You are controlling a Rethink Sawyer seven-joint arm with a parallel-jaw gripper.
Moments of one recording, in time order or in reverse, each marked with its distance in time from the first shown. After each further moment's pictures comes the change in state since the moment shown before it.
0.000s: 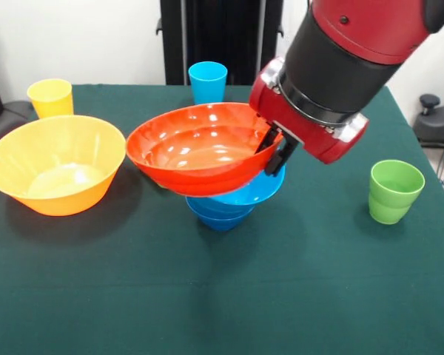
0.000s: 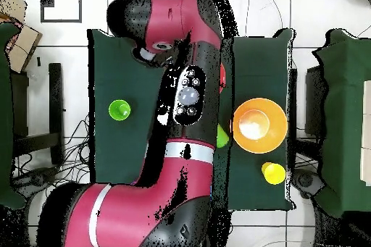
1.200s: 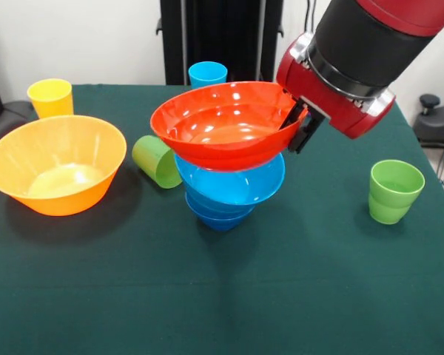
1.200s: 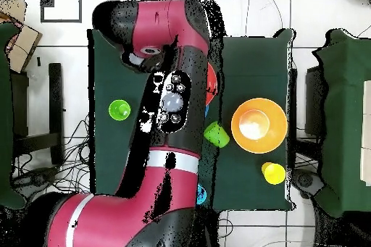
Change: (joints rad) arm 0.052 -0.036 -0.075 0.077 0.080 0.000 0.000
